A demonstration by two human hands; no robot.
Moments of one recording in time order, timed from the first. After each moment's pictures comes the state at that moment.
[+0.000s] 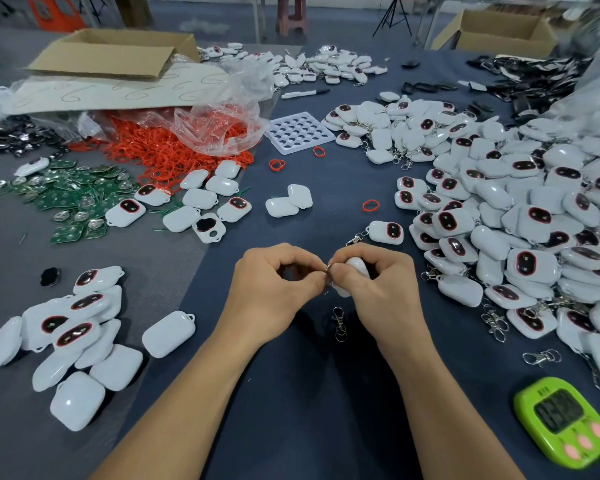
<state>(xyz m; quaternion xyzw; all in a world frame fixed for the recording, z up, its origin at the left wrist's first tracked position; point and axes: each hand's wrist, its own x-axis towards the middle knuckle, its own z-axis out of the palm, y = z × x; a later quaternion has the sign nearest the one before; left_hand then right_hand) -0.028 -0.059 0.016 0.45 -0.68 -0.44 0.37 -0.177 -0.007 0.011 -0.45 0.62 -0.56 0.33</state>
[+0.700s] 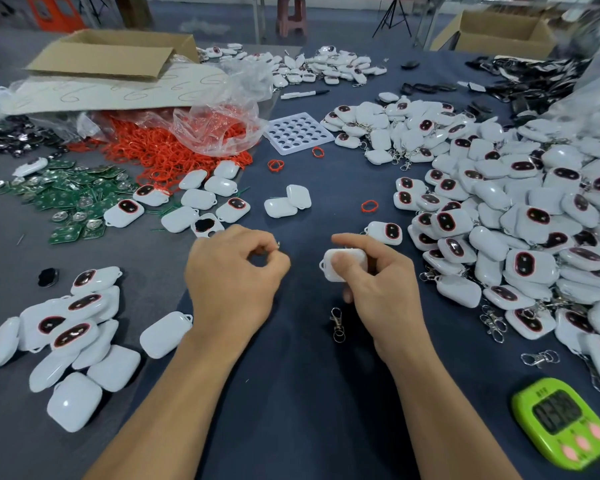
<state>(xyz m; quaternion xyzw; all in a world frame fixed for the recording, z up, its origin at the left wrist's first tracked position) -0.015 -0.069 0.018 0.56 -0.69 -0.13 0.44 -0.177 -0.008 0.009 -0.39 0.63 -0.57 0.35</state>
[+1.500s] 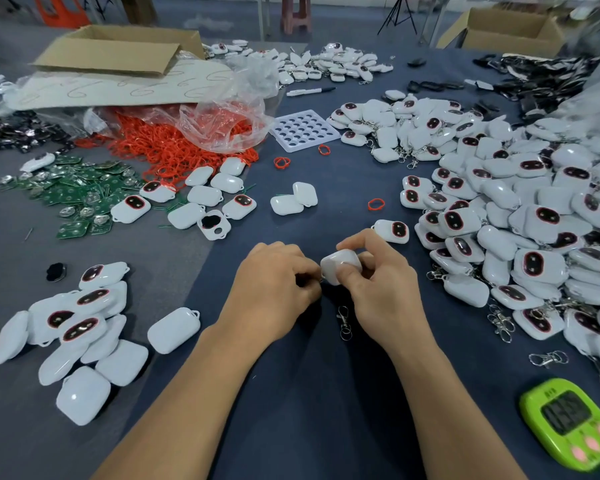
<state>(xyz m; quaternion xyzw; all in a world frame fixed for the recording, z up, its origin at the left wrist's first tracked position) -0.026 -0.071 0.008 0.46 -0.85 -0.15 0.22 -0.181 -0.011 0.001 -0.50 0.68 -0.47 0.27</state>
